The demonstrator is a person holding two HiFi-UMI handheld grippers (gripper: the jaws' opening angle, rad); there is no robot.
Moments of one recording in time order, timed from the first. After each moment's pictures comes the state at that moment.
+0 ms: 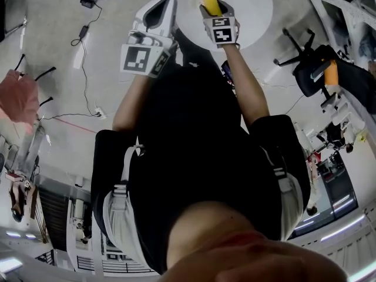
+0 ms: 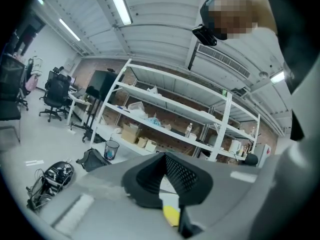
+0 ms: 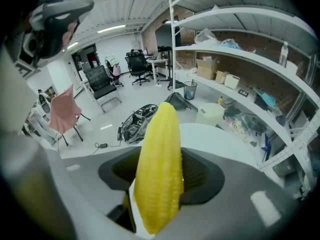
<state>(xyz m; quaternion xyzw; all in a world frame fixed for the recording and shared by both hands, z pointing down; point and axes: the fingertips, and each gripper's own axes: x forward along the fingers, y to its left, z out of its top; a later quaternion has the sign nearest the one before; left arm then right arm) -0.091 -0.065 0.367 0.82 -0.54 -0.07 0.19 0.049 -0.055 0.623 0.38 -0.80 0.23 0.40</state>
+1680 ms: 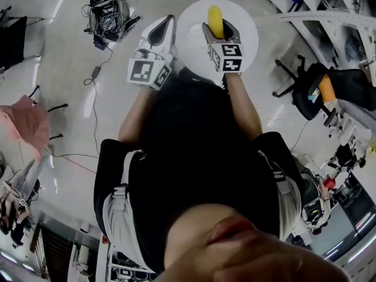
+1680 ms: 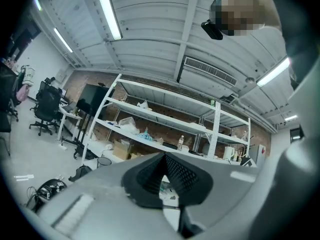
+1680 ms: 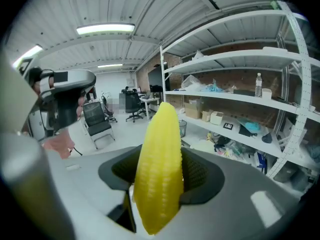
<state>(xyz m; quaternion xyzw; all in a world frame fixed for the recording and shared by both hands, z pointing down) -0.091 -0.042 0.290 0.84 -0.52 -0.09 0.13 0.043 -0.074 0.423 0.46 -0.85 0.15 0.21</state>
